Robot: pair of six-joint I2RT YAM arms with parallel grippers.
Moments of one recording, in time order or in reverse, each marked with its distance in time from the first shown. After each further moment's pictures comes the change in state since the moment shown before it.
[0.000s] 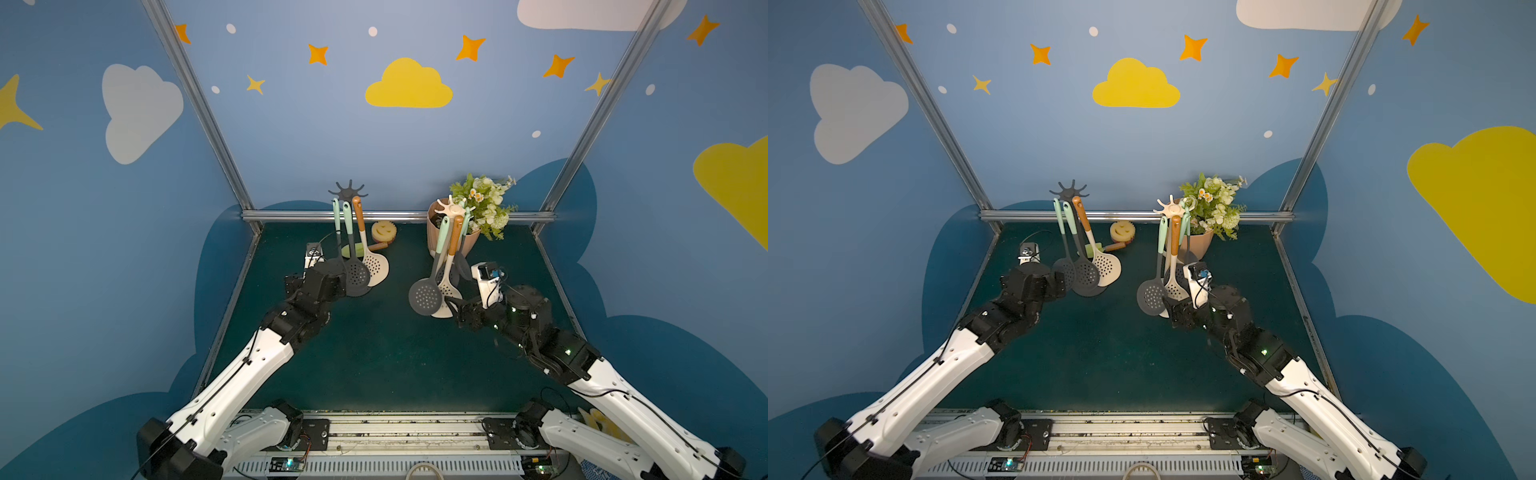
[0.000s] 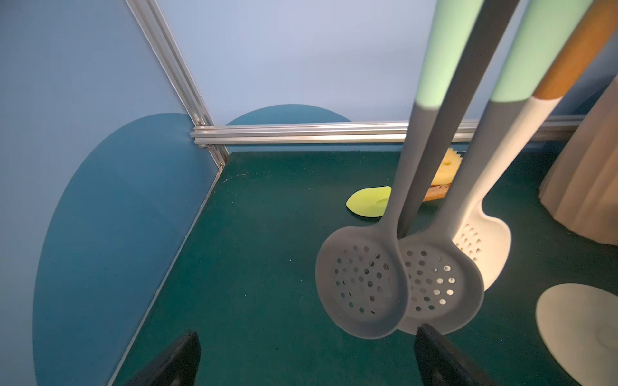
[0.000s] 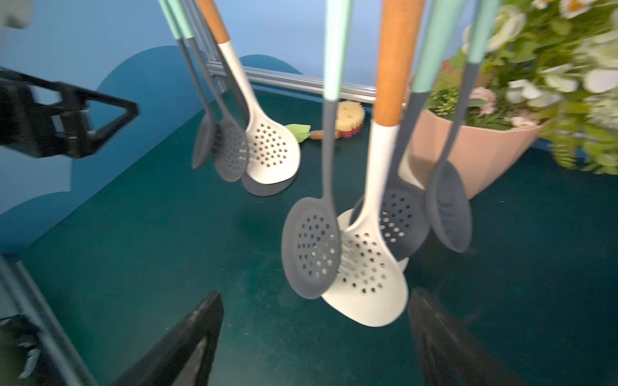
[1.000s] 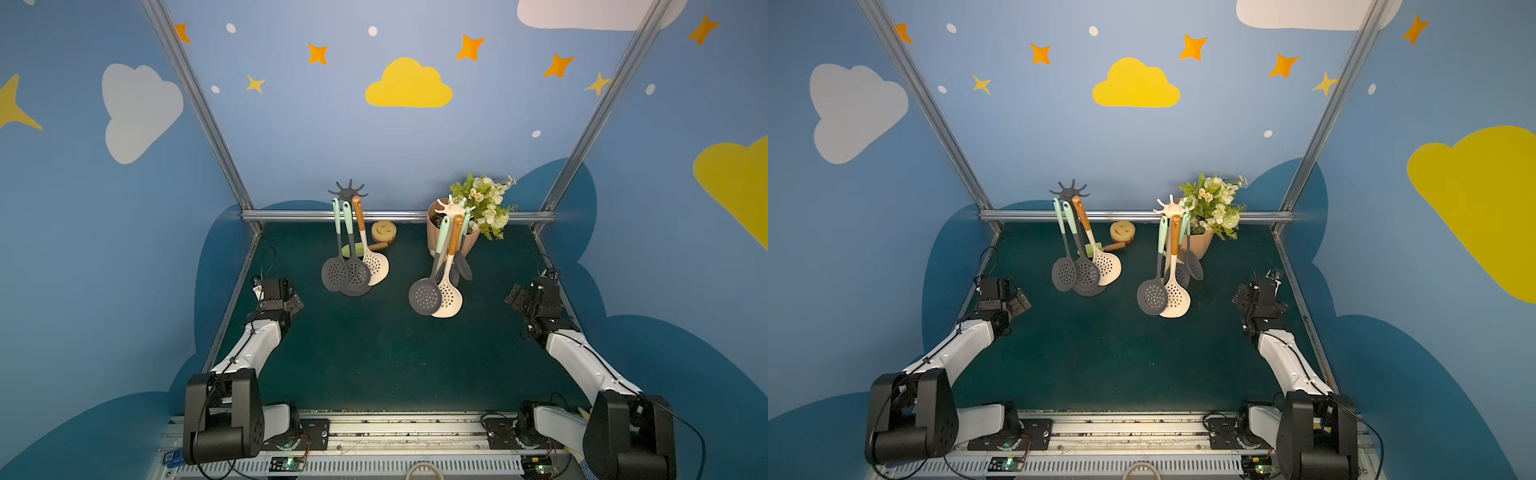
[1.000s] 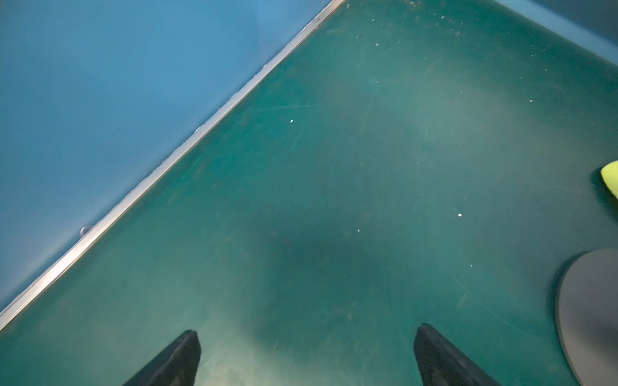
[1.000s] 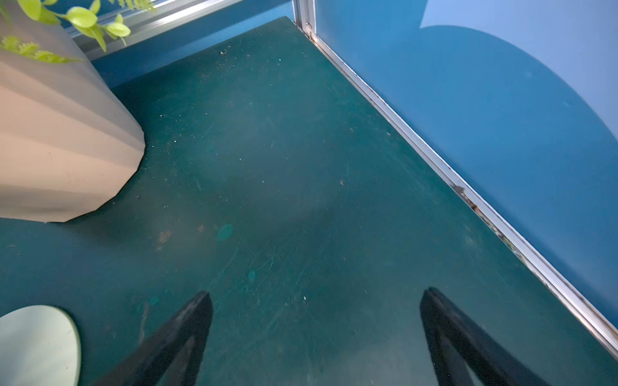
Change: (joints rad) left arm 0.610 0.271 -0.331 0.343 0.312 -0.165; right arm -0.716 0.365 -0.283 0.389 0.185 0.155
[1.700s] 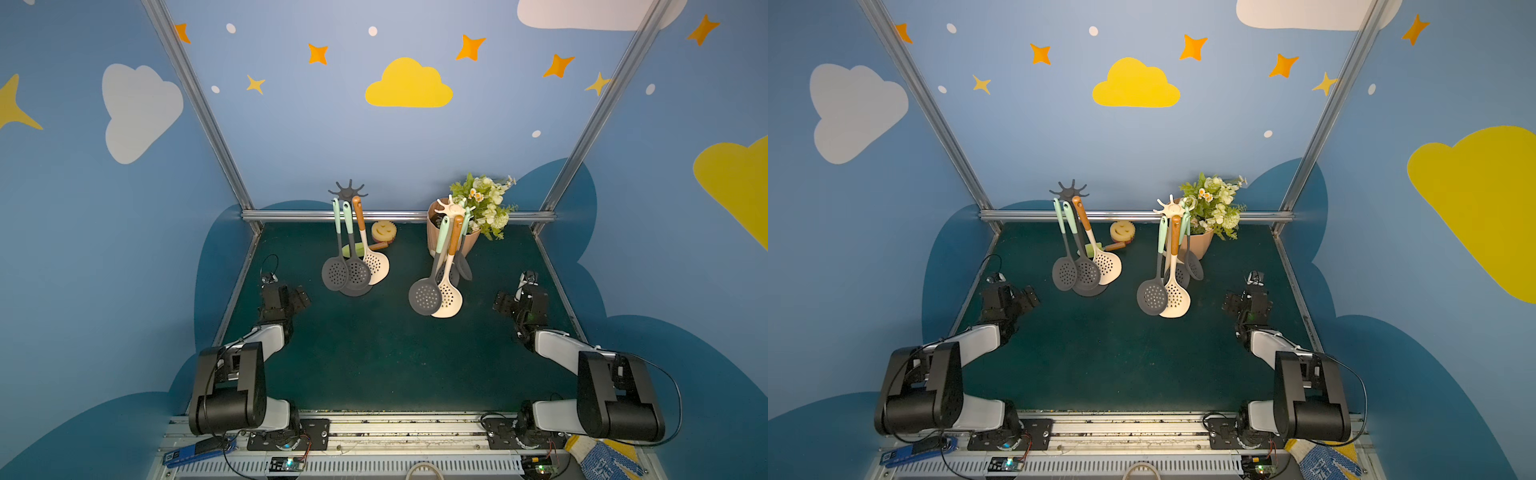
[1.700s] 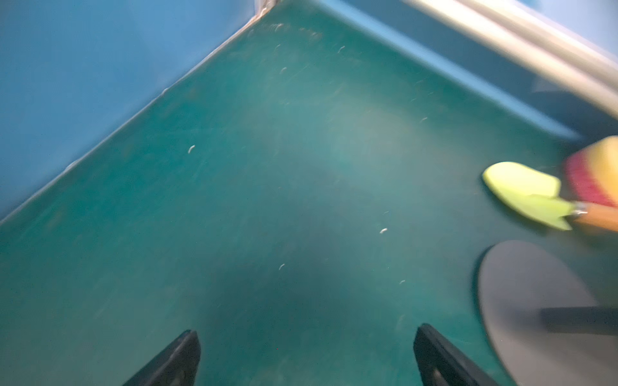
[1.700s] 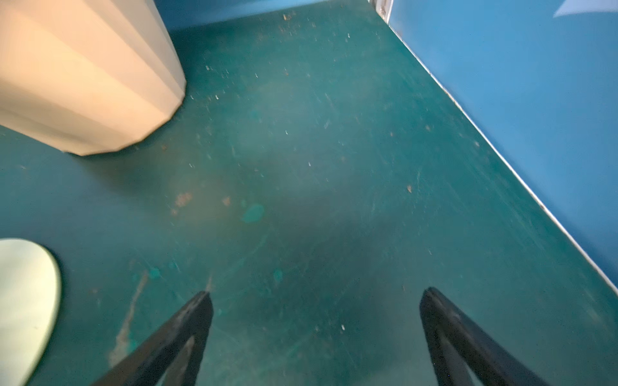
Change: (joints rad) left arm 0.028 0.138 -0.138 0.519 0.237 0.095; right arm 0.006 0.191 -0.121 0.383 -0.156 -0.178
